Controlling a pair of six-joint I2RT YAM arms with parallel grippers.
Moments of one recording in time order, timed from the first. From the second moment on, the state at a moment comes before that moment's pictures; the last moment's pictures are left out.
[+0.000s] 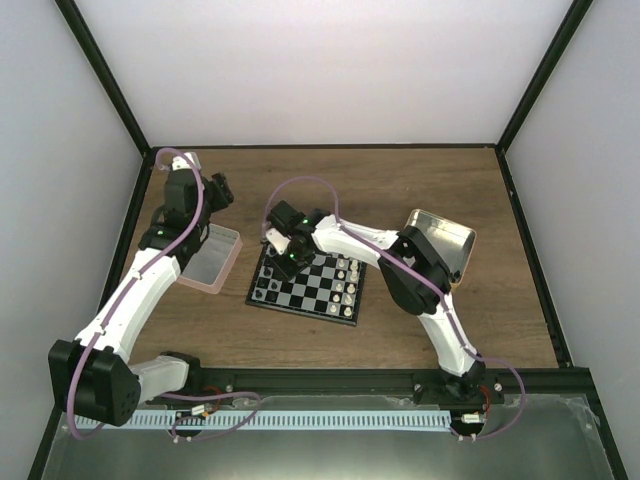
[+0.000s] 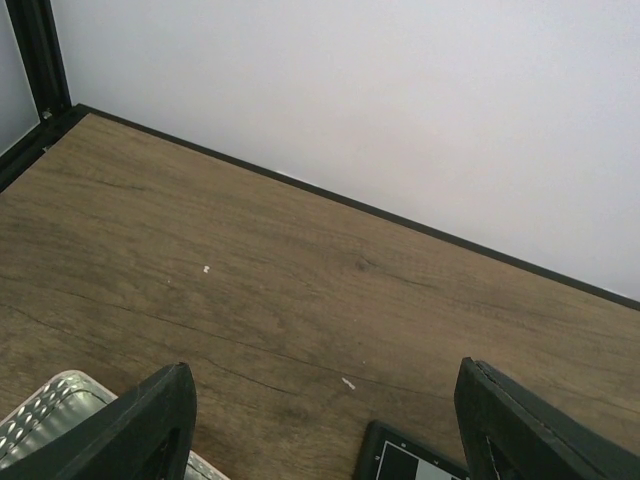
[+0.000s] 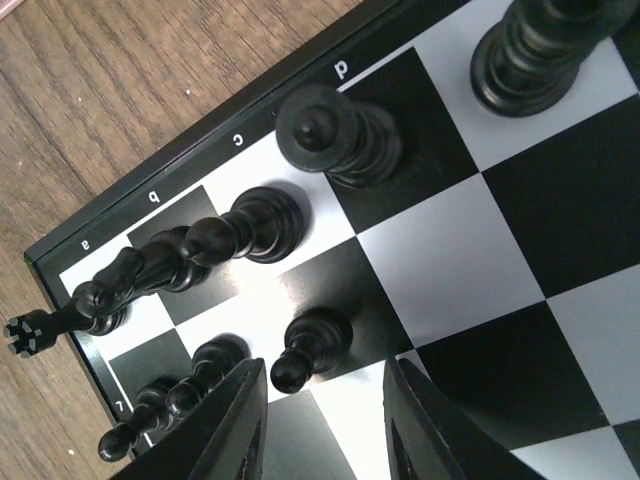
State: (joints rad) left arm -0.23 1.19 1.00 -0.22 -0.24 -0.46; right arm 0.89 2.18 1.72 -0.78 -0.28 0.08
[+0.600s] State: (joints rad) left arm -0.23 1.19 1.00 -0.21 -0.20 -0.47; right arm 0.79 1.85 1.47 -0.56 -0.13 0.26
